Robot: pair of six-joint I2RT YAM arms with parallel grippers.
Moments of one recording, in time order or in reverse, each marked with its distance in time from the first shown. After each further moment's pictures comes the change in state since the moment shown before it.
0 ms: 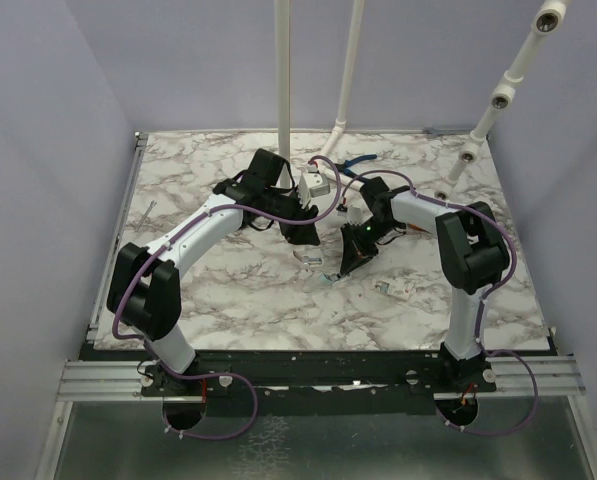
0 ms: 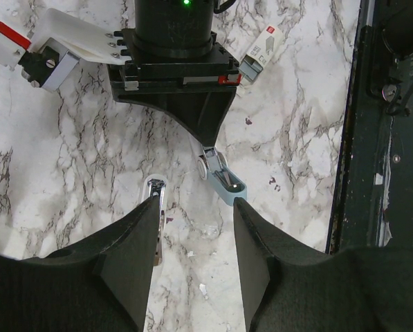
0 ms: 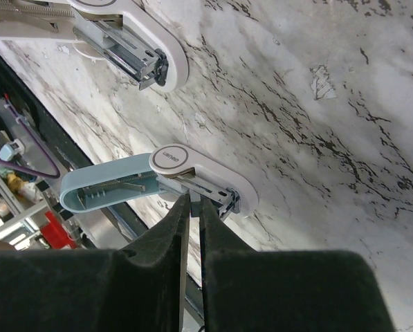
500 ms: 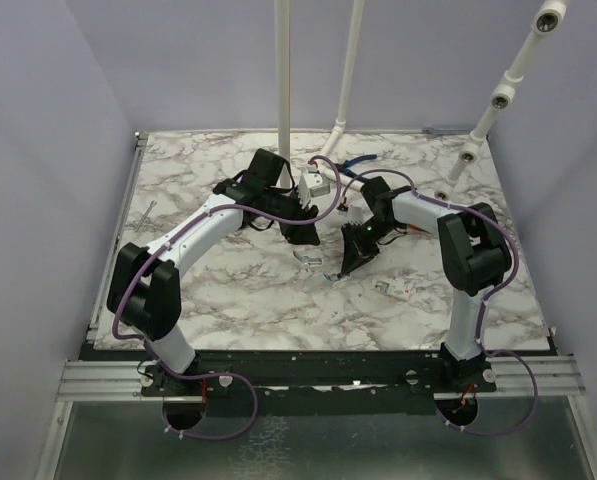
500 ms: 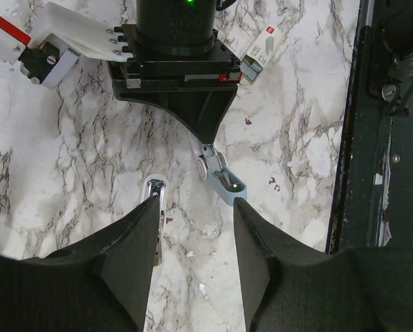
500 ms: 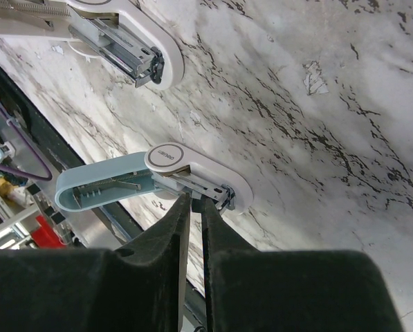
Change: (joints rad) left arm 0.000 0.000 0.000 0.000 0.001 0.000; right arm 0.000 -0.018 -0.011 0.009 0.023 -0.006
